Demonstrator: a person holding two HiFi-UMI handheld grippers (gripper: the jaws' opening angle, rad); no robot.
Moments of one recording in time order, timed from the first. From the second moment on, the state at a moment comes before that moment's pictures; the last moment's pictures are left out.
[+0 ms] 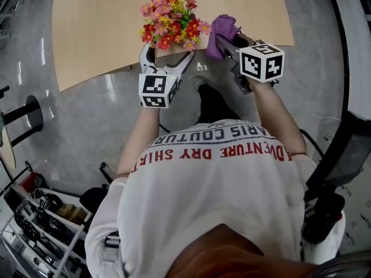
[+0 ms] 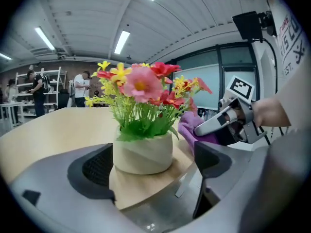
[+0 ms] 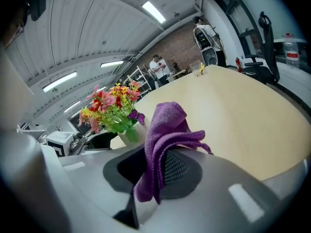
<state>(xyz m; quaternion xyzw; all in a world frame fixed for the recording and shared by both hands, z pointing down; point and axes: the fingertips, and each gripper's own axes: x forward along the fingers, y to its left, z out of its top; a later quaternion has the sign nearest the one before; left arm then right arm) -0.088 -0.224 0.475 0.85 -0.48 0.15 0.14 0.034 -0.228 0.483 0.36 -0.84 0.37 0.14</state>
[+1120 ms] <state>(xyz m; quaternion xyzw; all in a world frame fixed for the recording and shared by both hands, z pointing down) -0.093 -0.243 0.489 0.80 -0.56 0.18 0.08 0.040 -0.218 0.479 0.34 -0.86 0.37 0.12</state>
